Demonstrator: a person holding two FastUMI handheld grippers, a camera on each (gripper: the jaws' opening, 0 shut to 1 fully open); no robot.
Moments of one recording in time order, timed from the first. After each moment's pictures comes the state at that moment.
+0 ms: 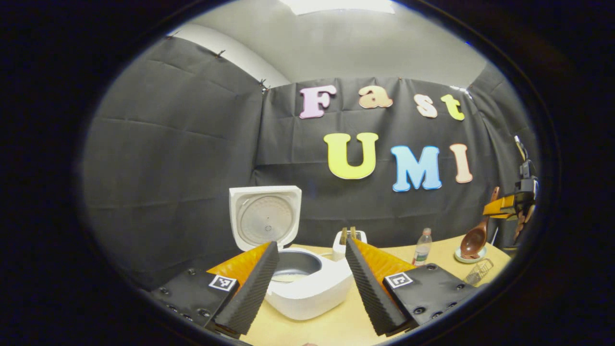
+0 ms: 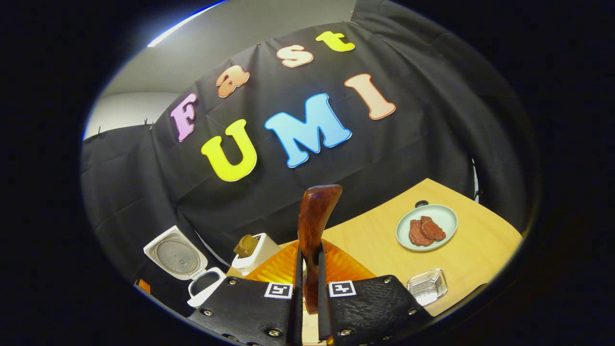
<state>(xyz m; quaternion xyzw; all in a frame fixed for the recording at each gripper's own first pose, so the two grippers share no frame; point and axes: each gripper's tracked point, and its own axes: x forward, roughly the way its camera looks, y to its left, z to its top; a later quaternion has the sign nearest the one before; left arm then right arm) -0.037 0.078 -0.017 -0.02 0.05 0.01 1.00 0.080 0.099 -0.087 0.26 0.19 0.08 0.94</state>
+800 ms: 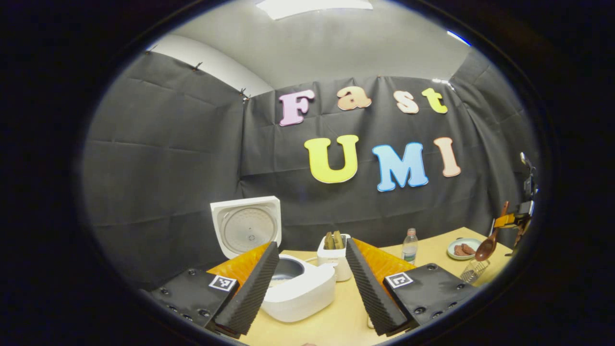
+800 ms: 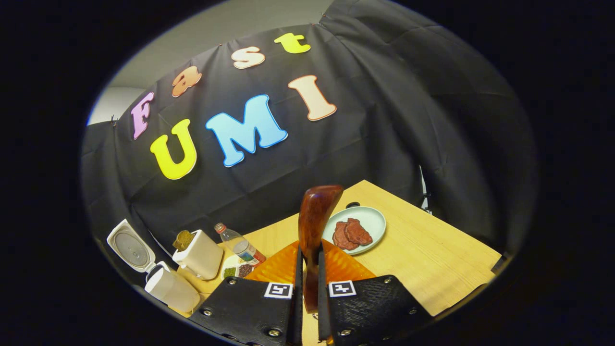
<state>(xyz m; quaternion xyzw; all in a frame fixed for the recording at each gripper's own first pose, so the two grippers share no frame) -0.041 0.017 0.008 0.02 0.04 -0.01 1.00 0.062 -0.035 -0.178 0.22 0.23 -0.04 0.95</state>
